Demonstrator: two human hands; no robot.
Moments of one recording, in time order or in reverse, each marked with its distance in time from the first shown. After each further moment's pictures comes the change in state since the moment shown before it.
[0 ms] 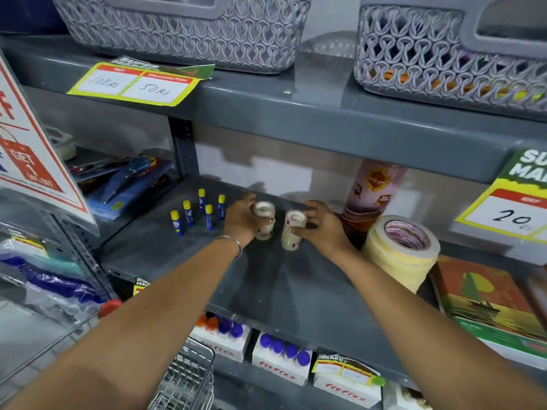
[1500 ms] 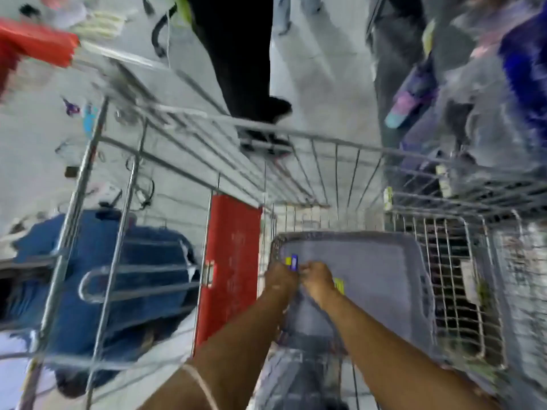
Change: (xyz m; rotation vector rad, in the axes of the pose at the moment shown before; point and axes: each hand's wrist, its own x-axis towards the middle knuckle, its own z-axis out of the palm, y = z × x) left_hand -0.460 -0.487 -0.173 -0.164 0.423 -1.550; right_hand -0.422 0.150 0.573 -0.620 -1.360 0.260
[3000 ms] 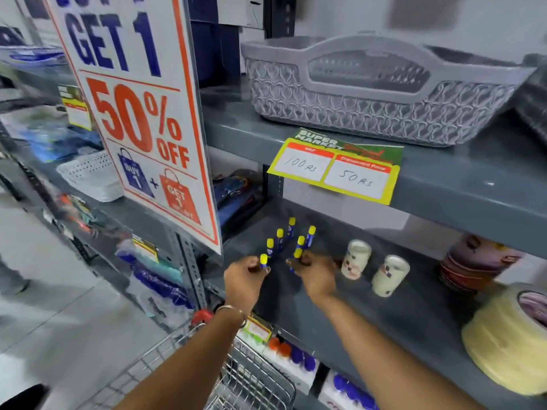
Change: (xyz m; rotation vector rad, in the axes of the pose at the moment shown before) left_hand -0.397 0.389 0.115 -0.005 -0.086 1.338; right_hand -0.327 0.102 -0.494 0.607 1.328 -0.219
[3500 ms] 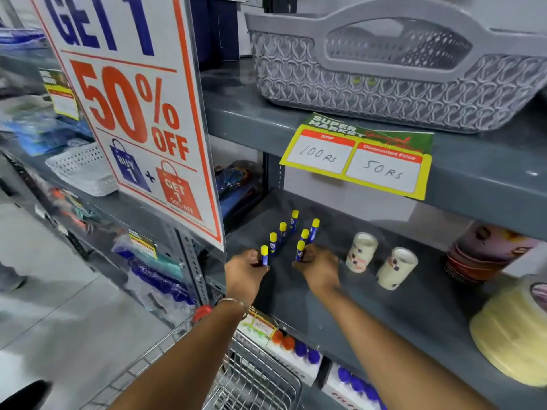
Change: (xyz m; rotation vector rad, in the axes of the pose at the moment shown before) left_hand 0.018 -0.014 0.003 -0.013 -0.070 -0.007; right_hand 0.011 0.009 0.008 -0.169 -0.013 0.006
